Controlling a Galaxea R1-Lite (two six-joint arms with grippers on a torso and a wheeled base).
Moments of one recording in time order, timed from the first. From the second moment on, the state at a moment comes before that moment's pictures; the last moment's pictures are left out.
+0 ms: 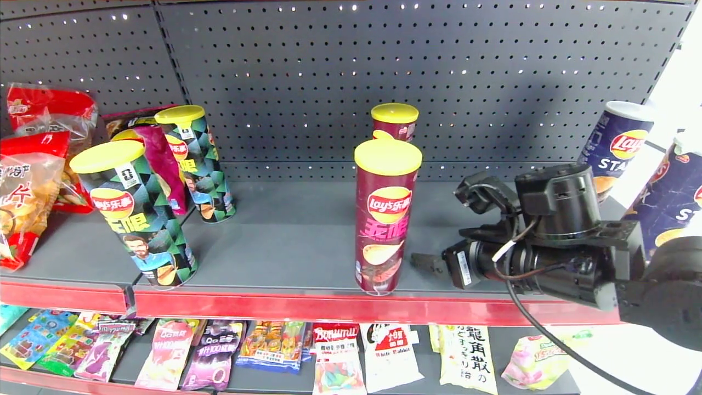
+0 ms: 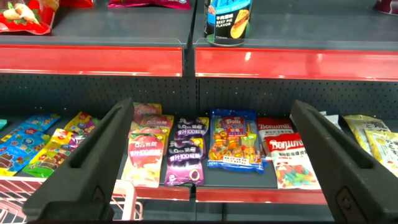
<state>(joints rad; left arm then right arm) 0.00 0.00 0.00 0.01 0.00 -0.01 0.61 1.66 -0.82 -0.33 -0.14 0.00</state>
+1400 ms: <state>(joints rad) 0.00 0.00 0.00 0.01 0.00 -0.01 0.06 0.11 0.00 0.01 0.05 0.00</state>
